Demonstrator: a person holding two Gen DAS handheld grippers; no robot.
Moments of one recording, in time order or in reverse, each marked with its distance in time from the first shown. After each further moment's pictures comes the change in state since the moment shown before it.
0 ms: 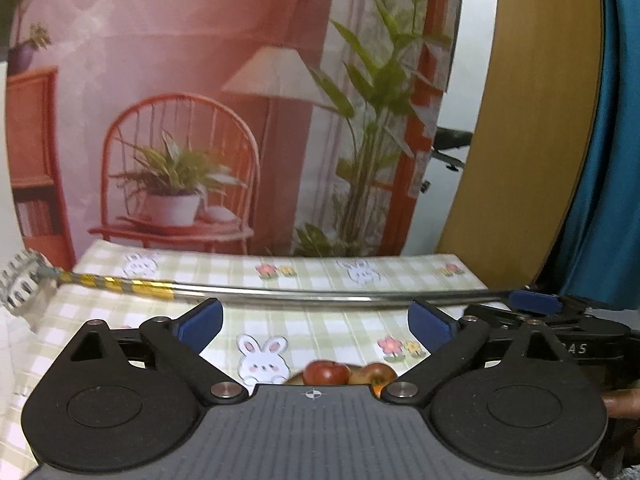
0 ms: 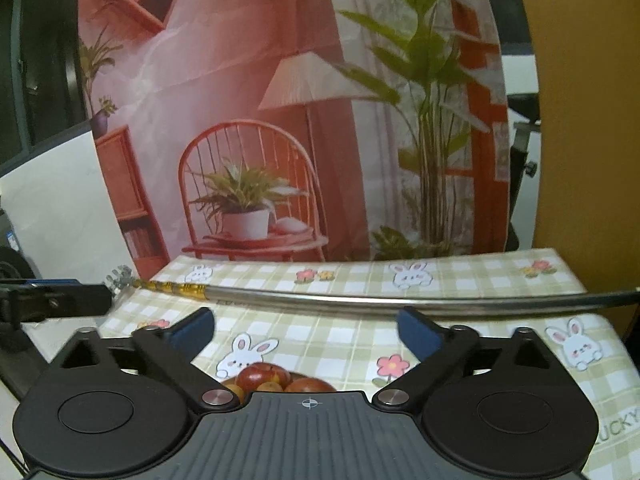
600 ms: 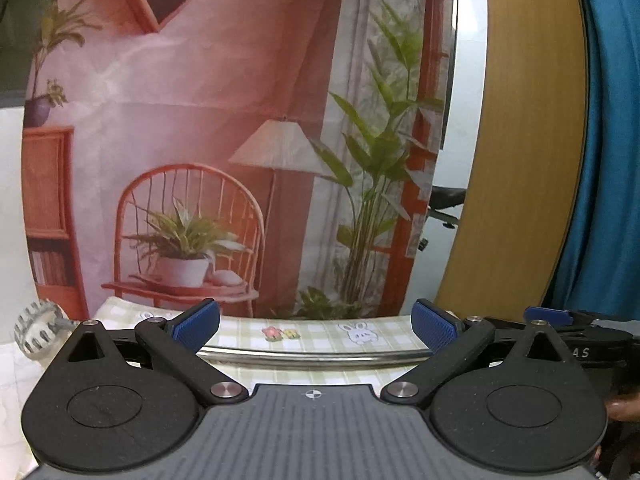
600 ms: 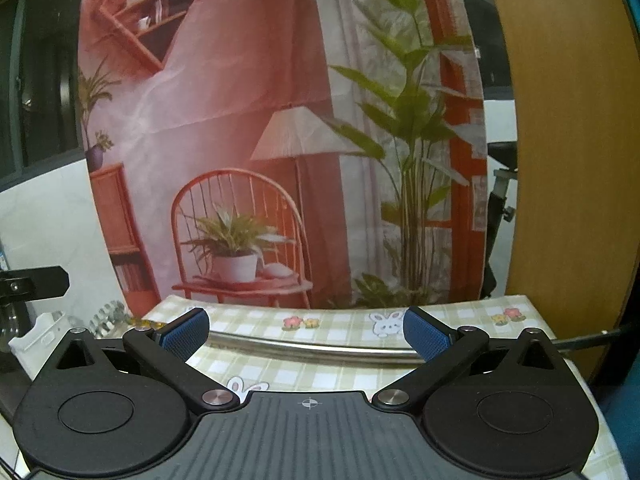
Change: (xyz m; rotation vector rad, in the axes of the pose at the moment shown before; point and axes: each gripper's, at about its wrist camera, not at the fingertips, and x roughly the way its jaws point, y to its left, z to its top) left arm -0.052 -0.012 0.024 0.015 -0.179 0.012; right arm -0.046 0.011 0.043 -0.023 -0.101 -0.058
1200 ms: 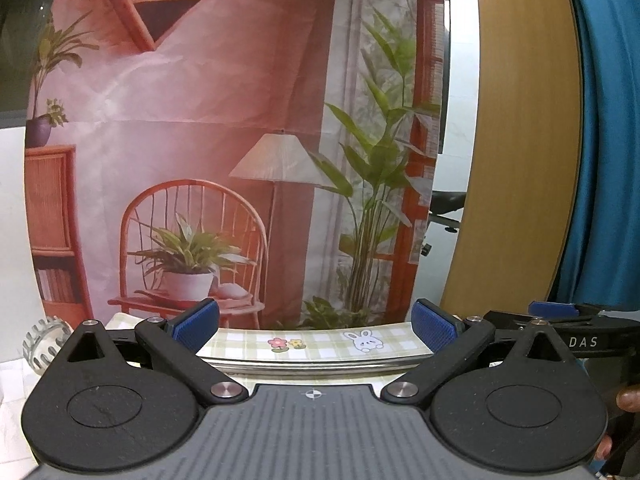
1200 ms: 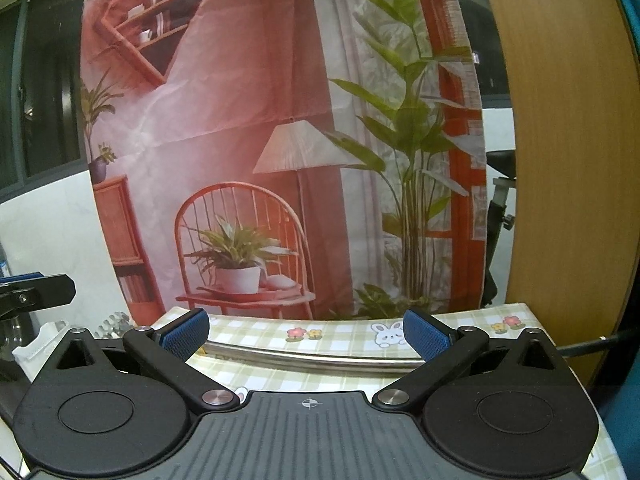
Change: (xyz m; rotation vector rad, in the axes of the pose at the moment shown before) left arm -0.008 -0.008 0.002 0.026 -0.021 0.012; right arm -0.010 0.001 0.006 0.011 -0.025 0.008
